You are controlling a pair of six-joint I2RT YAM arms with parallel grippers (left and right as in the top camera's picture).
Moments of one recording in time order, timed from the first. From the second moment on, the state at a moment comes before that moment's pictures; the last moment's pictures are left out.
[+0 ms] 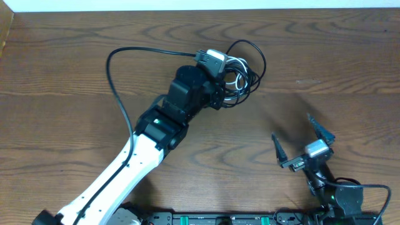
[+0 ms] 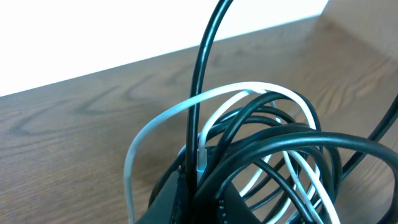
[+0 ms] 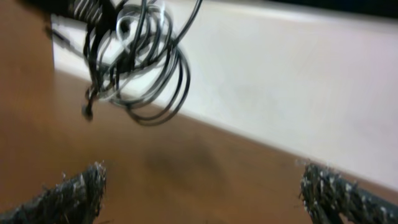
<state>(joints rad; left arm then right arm) -0.60 1.33 1.05 -0.15 0.02 -0.15 0.15 0.02 0.01 0.12 -0.30 -0.13</state>
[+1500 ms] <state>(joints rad) -0.60 1.24 1.05 -0.25 0.05 -0.43 0.14 0.63 0.63 -0.12 -0.50 0.35</state>
